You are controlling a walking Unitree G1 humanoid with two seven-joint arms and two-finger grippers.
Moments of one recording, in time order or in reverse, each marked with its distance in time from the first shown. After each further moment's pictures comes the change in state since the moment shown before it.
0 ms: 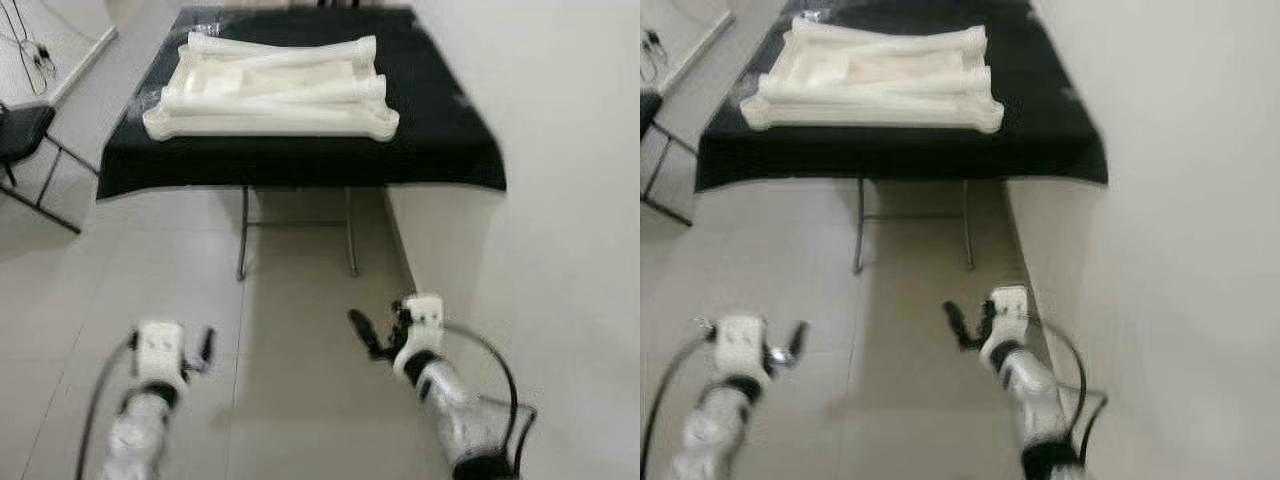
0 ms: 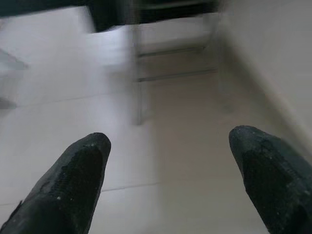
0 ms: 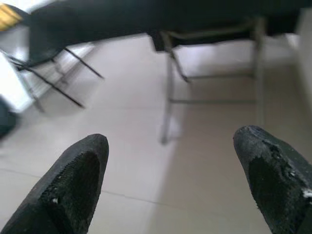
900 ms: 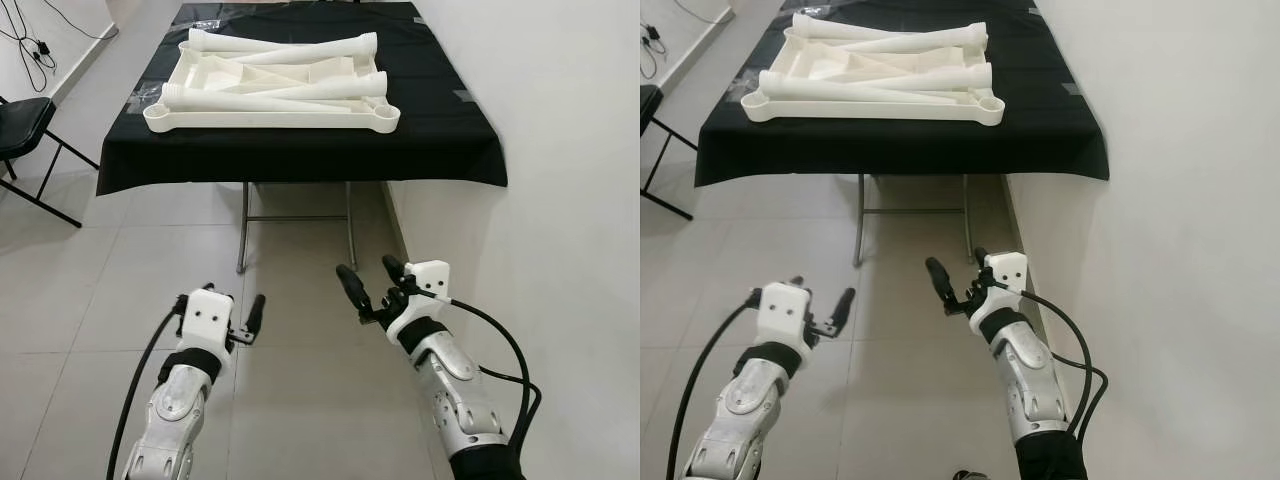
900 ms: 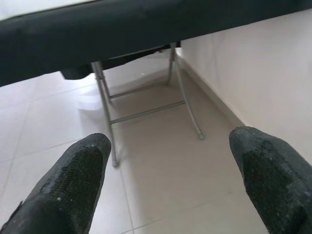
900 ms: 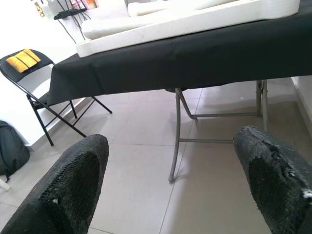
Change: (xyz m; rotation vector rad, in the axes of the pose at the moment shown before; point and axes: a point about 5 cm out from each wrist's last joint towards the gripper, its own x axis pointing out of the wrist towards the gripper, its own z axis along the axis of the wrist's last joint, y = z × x) left arm 0.018 -0.023 0.052 0.072 -0.132 -0.120; right arm 0.007 0.009 0.048 0.011 -0.133 0.036
